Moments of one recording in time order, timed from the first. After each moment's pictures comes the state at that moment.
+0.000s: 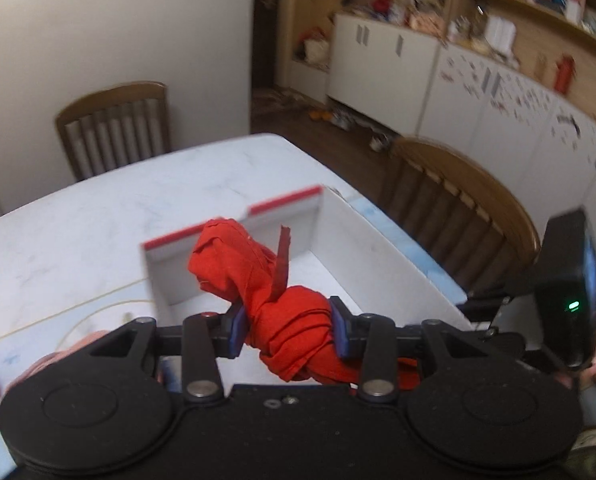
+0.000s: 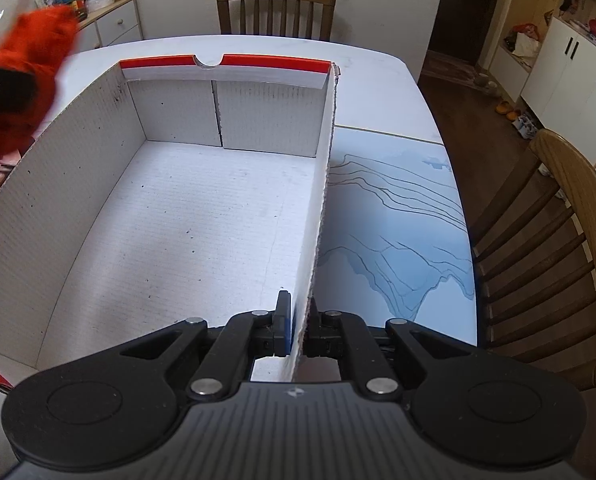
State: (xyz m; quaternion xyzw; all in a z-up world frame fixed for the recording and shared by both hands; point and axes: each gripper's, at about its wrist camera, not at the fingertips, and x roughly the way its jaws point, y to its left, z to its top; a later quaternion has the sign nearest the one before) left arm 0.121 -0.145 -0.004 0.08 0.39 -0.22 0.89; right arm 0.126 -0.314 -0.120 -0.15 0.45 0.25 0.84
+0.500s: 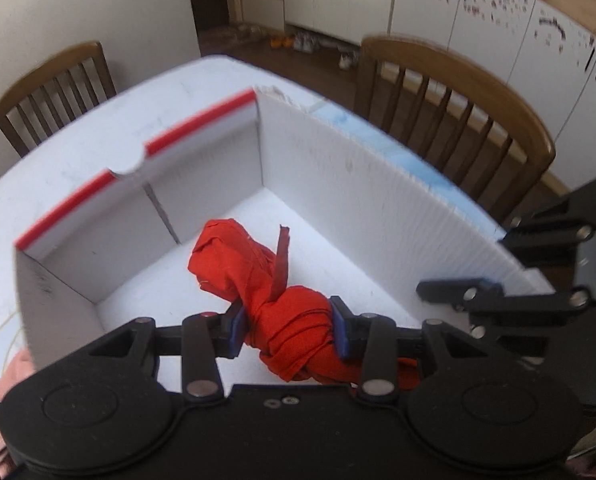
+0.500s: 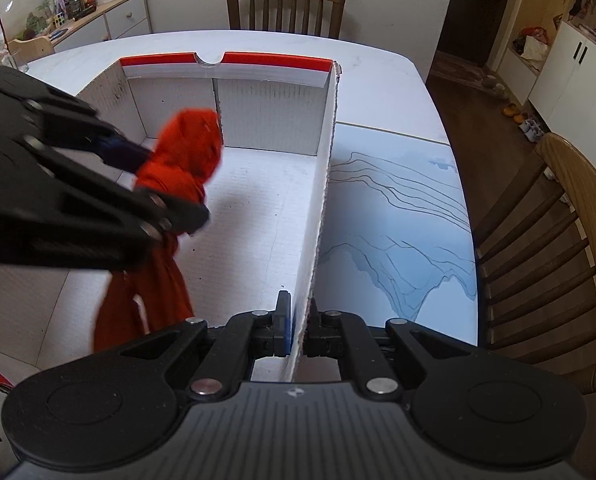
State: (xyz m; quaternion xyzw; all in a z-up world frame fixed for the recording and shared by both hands) left arm 0.155 -0.201 -0.088 0.16 0.47 -0.25 0.83; right arm 0.129 -0.316 -0.121 -0.16 0.45 0.26 0.84
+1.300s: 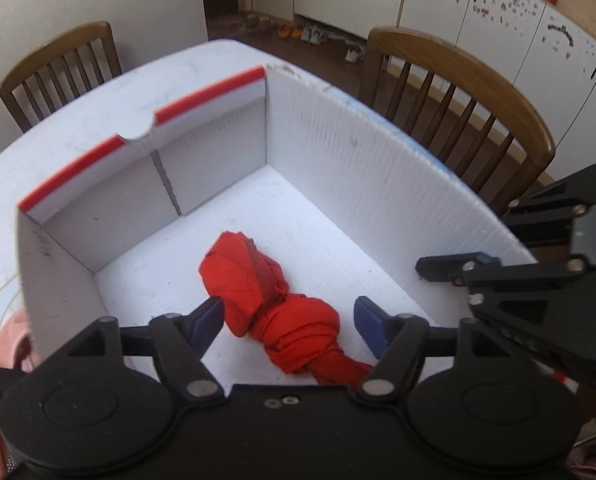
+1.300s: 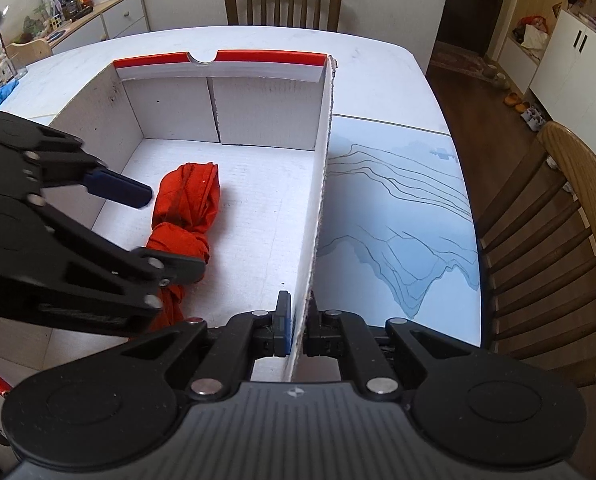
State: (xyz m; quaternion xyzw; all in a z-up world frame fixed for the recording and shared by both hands) left arm 0.151 -0.189 -0.087 0.14 0.48 -0.24 0.84; right arm 0.134 -0.317 -0.122 -0.15 0.47 0.26 0.83
